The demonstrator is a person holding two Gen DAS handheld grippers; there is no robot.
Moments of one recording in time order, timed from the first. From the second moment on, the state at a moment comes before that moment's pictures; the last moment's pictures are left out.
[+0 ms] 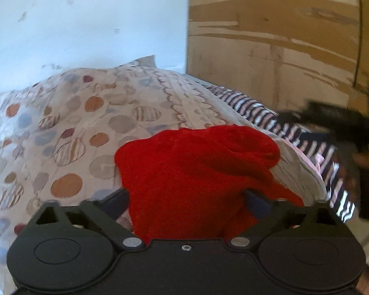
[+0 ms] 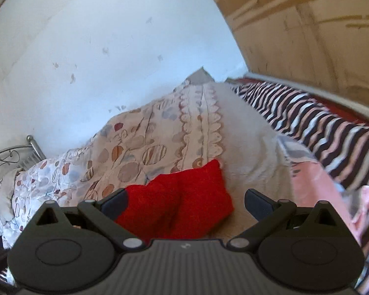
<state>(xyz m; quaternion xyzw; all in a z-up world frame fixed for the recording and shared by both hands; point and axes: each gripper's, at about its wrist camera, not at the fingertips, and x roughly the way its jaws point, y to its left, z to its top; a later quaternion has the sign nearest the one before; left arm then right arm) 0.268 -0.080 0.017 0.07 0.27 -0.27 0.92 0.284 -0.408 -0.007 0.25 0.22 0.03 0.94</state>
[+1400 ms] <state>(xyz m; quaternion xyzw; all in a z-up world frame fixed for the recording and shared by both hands) 0.241 -0.174 -0.018 0.19 0.23 -0.39 0.87 0.308 -0.432 -0.016 0.22 0.20 0.01 0.96</state>
